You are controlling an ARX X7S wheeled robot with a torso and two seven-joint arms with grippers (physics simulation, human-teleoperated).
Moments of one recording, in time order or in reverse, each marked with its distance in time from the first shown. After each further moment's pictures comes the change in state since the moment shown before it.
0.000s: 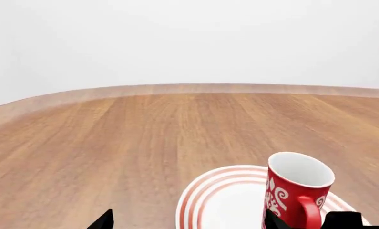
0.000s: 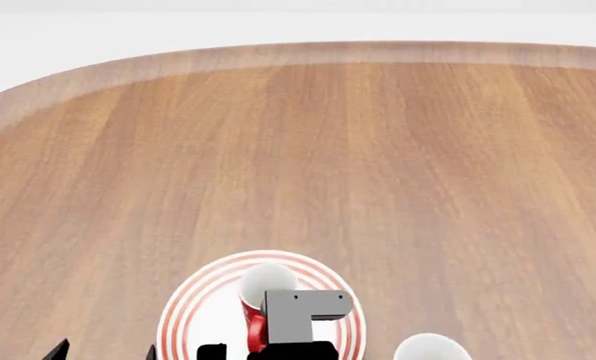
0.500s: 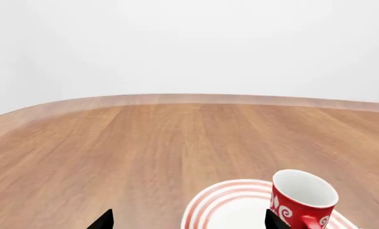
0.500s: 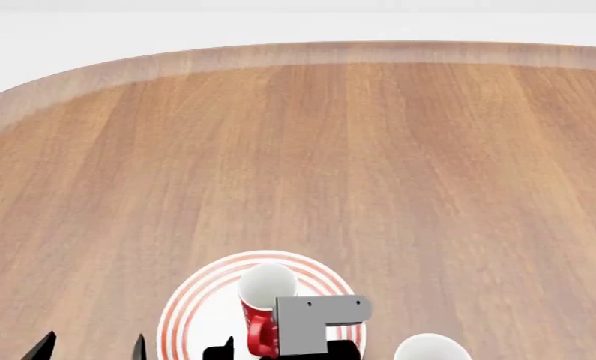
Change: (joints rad) left arm 0.012 -0.020 -0.014 0.073 -0.021 -0.018 -0.030; right arm -0.096 0.099 -0.009 -0.262 -0.011 -0.019 0.122
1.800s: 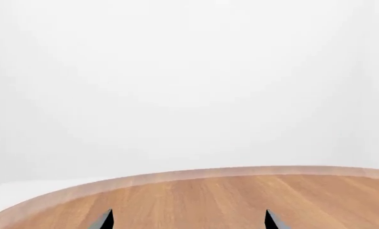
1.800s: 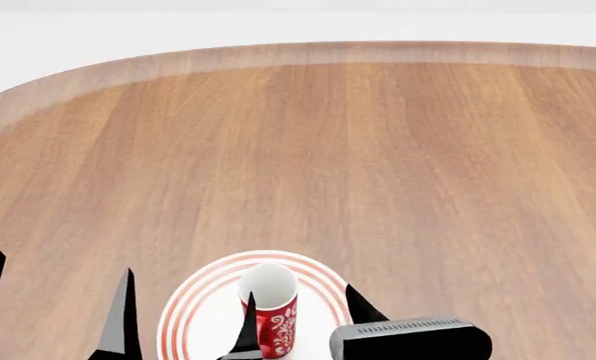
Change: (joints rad) left arm -0.188 -0.197 0.121 0.957 -0.219 -0.671 -0.473; right arm -0.247 0.347 0.086 -0.900 0.008 -0.068 0.273
